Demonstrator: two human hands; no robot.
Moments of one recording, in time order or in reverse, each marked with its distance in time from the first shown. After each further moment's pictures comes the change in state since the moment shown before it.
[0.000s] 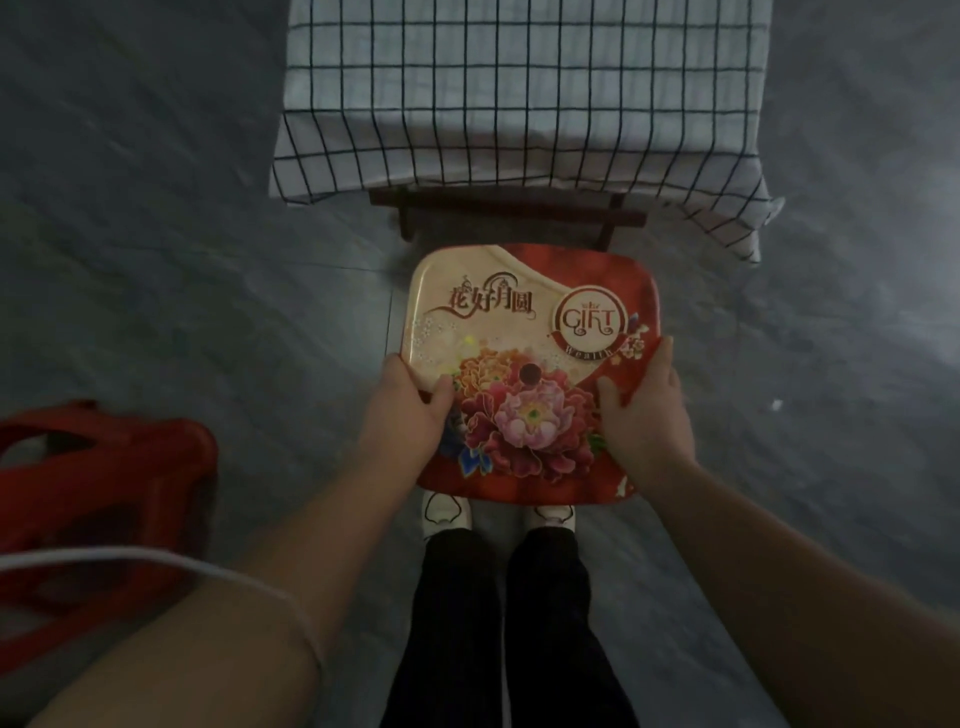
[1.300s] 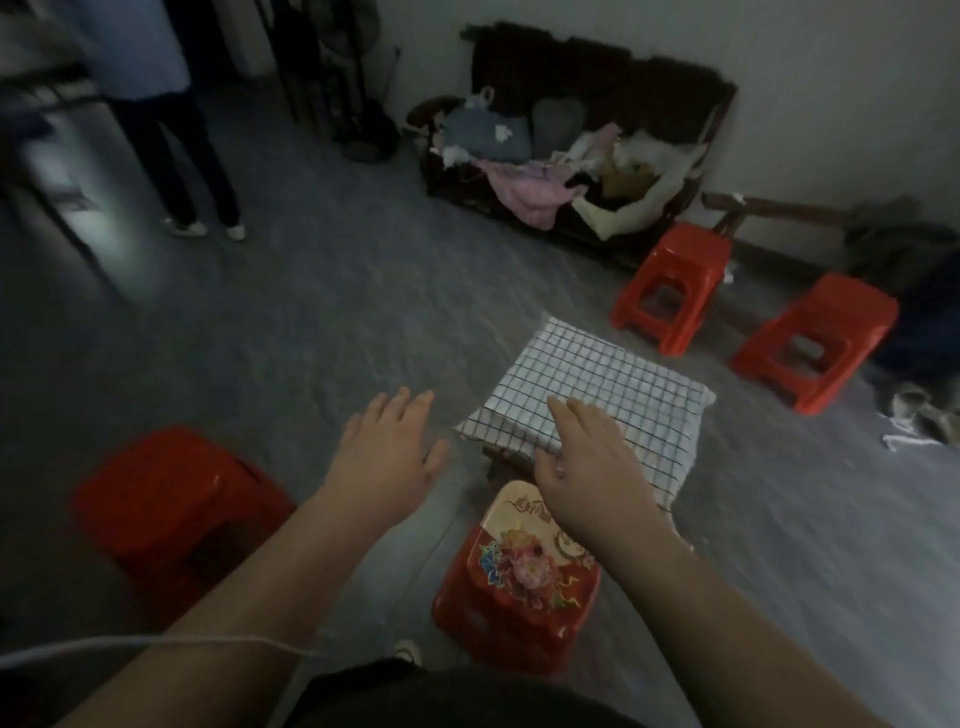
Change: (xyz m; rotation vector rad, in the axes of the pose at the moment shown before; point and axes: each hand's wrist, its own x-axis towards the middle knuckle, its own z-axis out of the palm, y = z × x) left_hand -0.419 0.100 -0.349 0.347 0.507 0.224; right_hand -0.417 -0.187 -0.305 -0.433 0.179 -1.151
